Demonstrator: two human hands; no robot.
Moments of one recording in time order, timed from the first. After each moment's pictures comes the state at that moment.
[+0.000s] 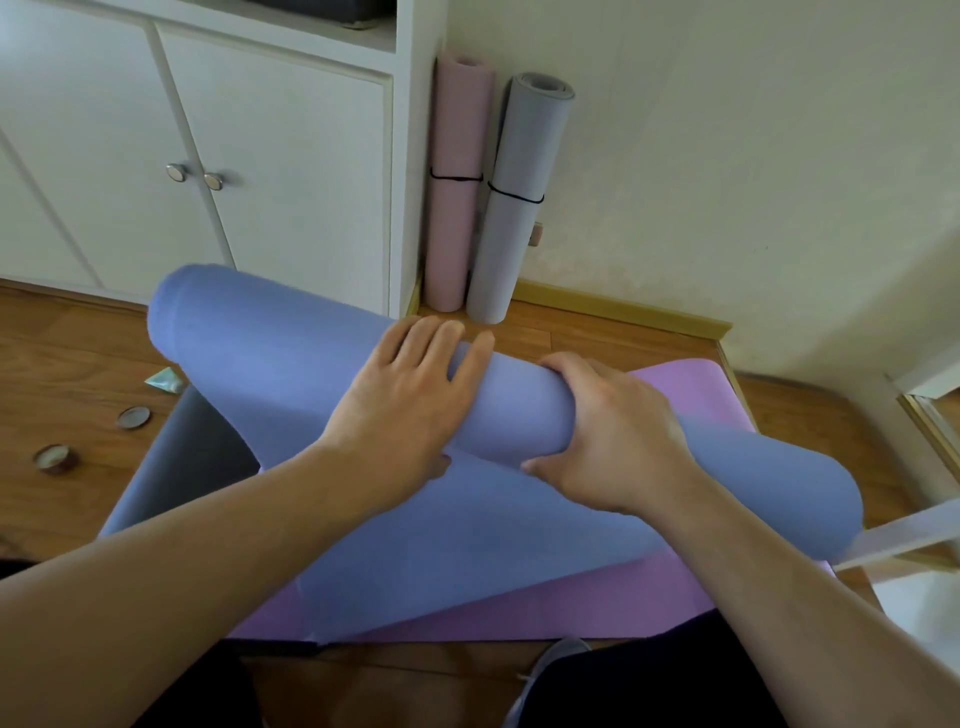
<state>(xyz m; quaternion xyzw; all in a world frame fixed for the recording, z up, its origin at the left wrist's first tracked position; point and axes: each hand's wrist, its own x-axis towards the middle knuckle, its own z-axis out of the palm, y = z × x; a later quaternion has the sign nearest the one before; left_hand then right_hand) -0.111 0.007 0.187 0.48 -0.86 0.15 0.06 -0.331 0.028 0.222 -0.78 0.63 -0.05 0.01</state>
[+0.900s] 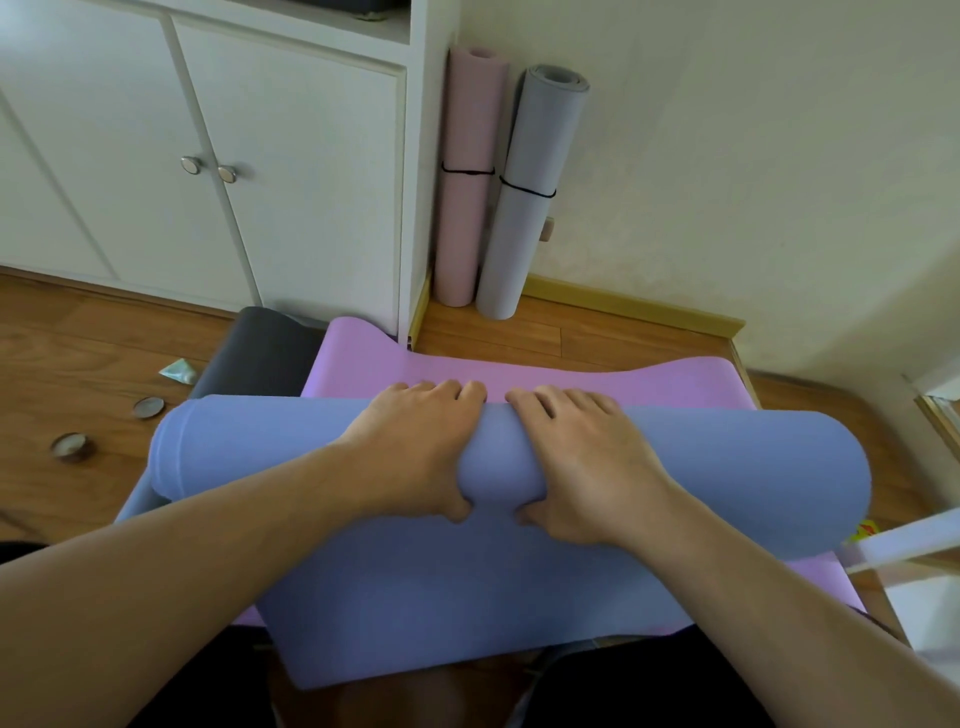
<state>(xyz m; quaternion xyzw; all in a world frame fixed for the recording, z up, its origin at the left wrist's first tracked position) -0.113 0.013 0.175 0.50 -0.86 -0.06 -0.01 -0.320 0.030 0.184 -0.85 0.53 0.08 -0.04</state>
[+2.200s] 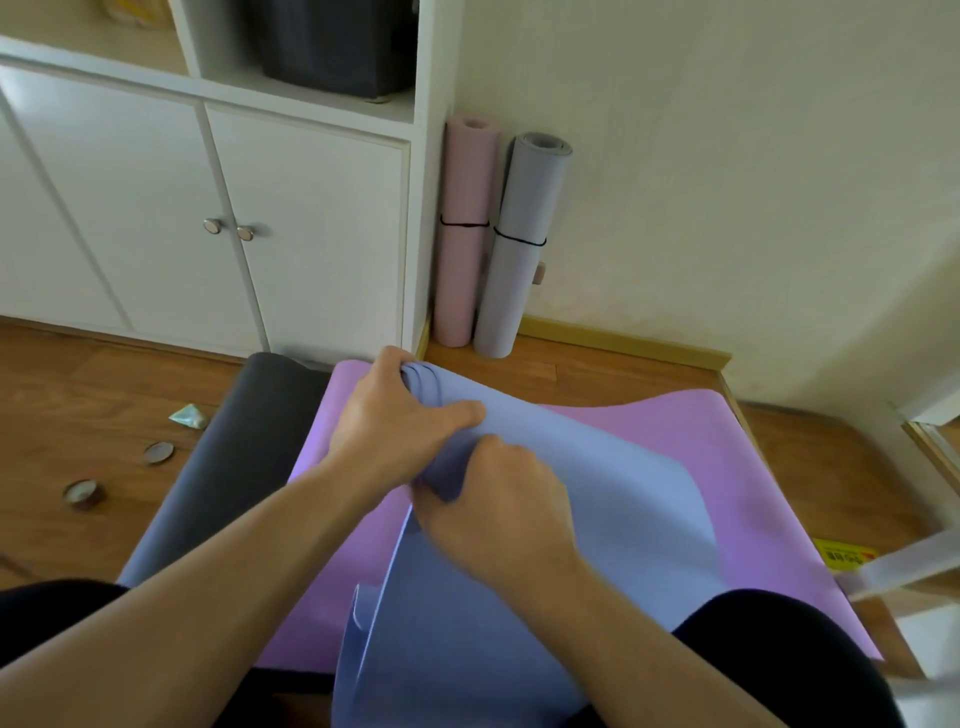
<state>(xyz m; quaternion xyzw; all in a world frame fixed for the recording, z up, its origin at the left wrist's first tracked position) -0.095 -0.006 0.187 0.66 -0.57 -0.32 0.37 -0.217 0.074 0.216 -0.71 0.68 -0.10 0.15</state>
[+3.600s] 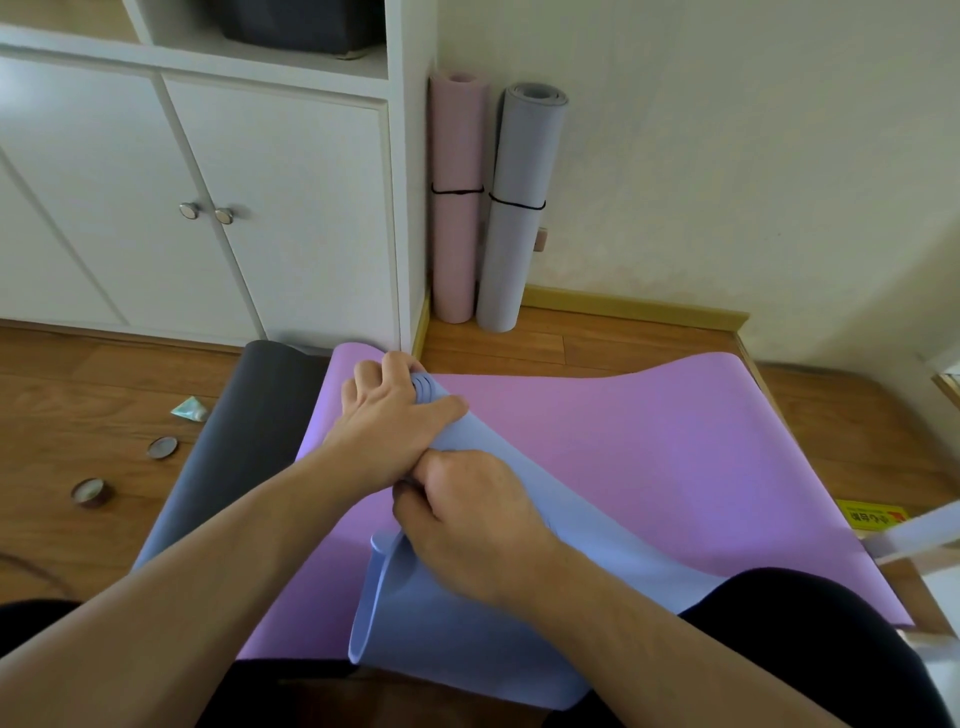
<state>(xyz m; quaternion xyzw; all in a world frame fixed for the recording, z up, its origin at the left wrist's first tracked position) -0.101 -0.011 0.174 0.68 -0.61 -0.34 0.24 -0.224 0.062 0.180 -0.80 0.52 -0.18 0.25</state>
